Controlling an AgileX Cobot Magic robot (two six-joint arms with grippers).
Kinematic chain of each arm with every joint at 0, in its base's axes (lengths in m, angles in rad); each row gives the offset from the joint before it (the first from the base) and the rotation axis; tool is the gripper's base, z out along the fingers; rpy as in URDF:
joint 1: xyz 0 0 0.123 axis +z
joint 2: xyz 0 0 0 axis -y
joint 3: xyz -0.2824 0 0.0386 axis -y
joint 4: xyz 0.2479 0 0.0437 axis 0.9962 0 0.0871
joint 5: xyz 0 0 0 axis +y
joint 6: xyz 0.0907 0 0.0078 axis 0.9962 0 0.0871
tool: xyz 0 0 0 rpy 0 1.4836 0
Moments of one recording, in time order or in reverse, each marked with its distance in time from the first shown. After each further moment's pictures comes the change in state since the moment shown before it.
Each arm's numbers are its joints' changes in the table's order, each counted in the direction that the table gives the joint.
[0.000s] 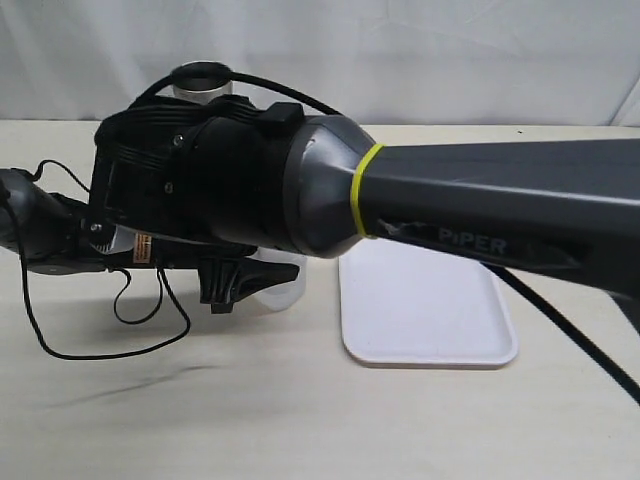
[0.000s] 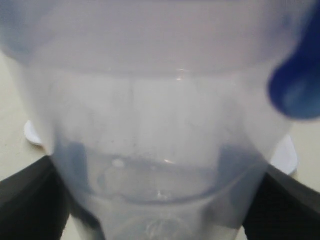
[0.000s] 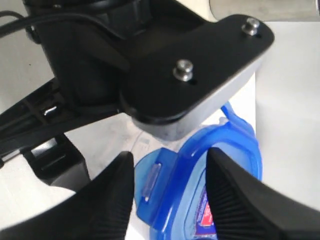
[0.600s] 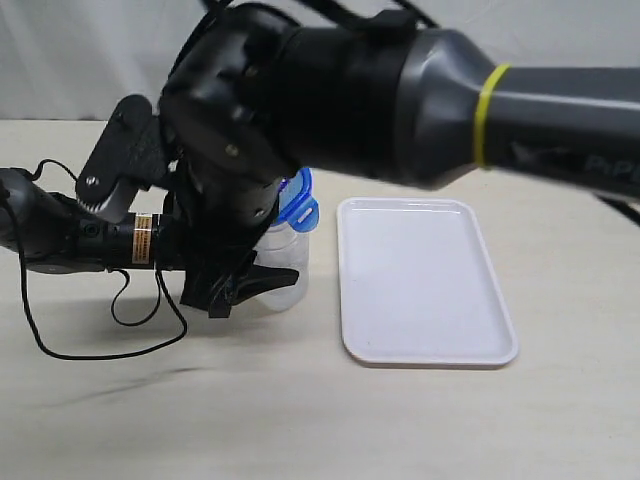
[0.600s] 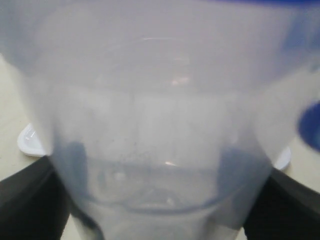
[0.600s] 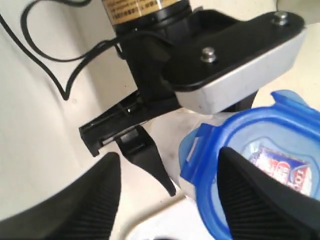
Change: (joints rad) left arm 0.000 0.000 0.000 0.026 -0.016 0.046; right arm -0.078 0.161 -0.034 0.431 -0.062 -0.139
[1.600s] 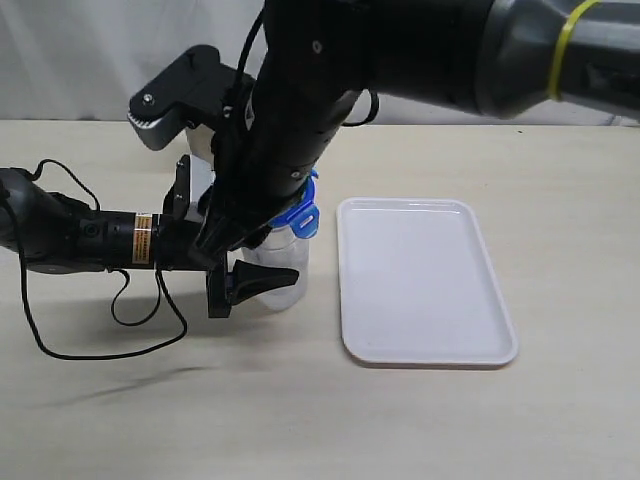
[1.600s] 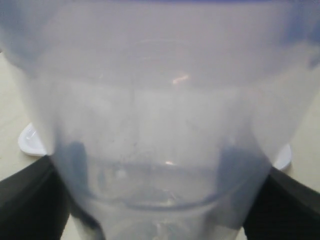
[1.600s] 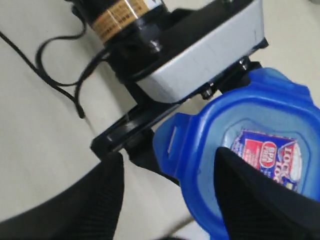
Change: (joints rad) left arm 0.000 0.000 0.000 0.000 0.000 0.001; right arm -0.146 0.012 0.000 0.303 -0.027 -0.082
